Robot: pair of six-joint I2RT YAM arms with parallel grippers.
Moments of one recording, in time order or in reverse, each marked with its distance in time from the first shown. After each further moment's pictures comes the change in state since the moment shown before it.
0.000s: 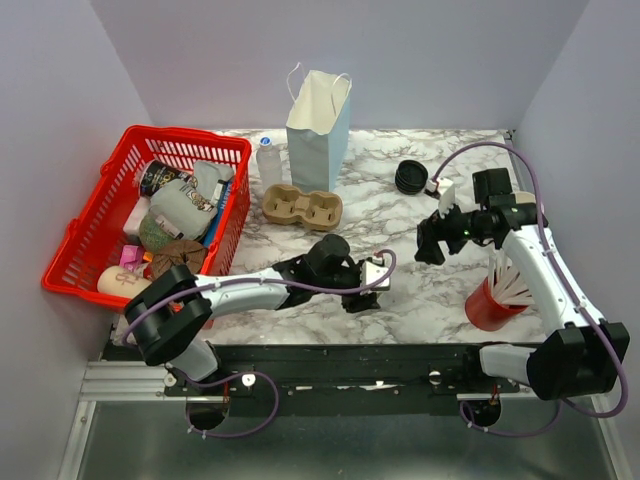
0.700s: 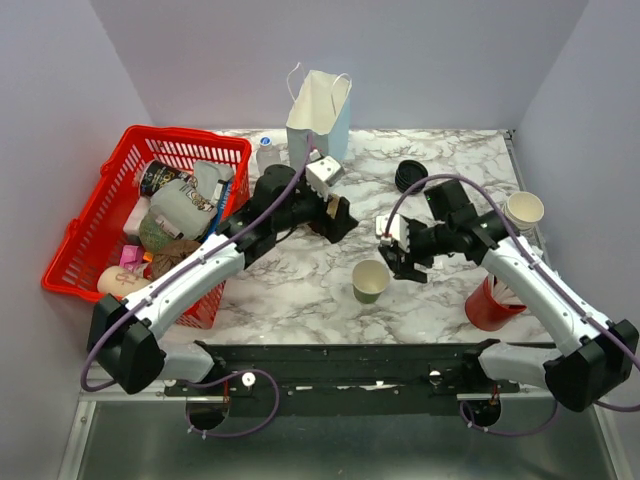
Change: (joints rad) left arm 0.255 -0.228 0.331 -0.312 -0.224 -0.369; right arm 0.334 -0.047 0.014 -0.013 0.056 -0.410
